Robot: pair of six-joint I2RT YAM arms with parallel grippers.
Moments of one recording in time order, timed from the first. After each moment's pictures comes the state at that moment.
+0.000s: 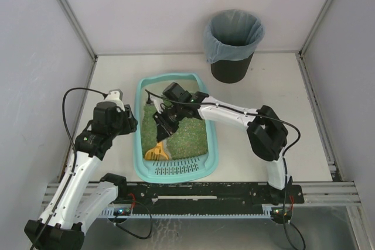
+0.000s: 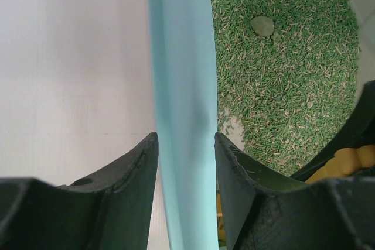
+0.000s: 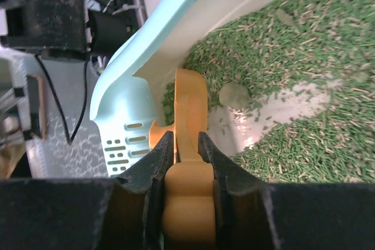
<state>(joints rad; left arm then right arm) -0.24 0.76 0.78 -0.69 -0.08 -0.33 0.93 2.01 1.63 -0.55 -0.75 0.14</state>
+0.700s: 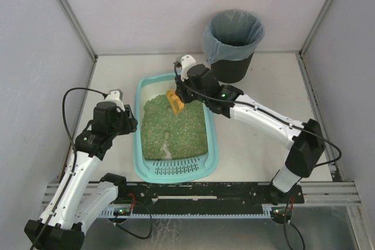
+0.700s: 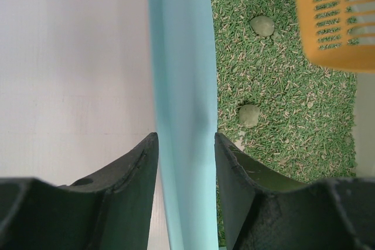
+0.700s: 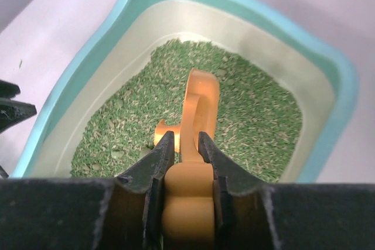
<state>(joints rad) -0.24 0.76 0.78 -0.69 -0.08 -0.33 0.88 1.66 1.50 -0.35 0.08 0.18</state>
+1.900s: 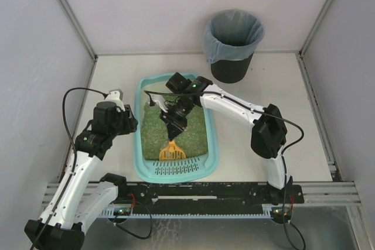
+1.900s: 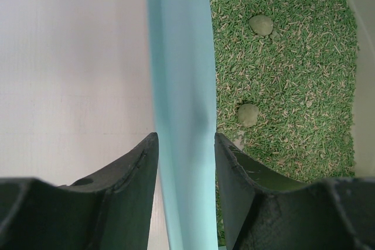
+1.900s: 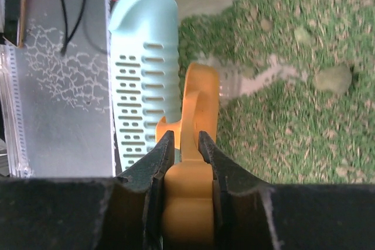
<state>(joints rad) -0.24 0.76 0.78 -0.69 -0.08 -0.33 0.89 2.01 1.86 -1.03 -0.83 -0.33</state>
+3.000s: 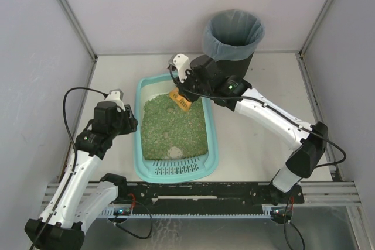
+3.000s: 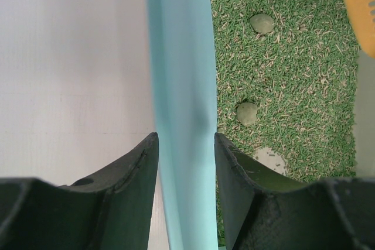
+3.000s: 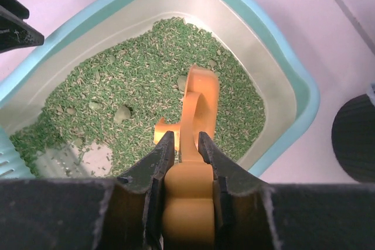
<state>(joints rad) -0.24 0.77 0.78 -0.69 -0.07 -0.33 0.86 1.63 1.68 -0.62 -0.06 -0.17</state>
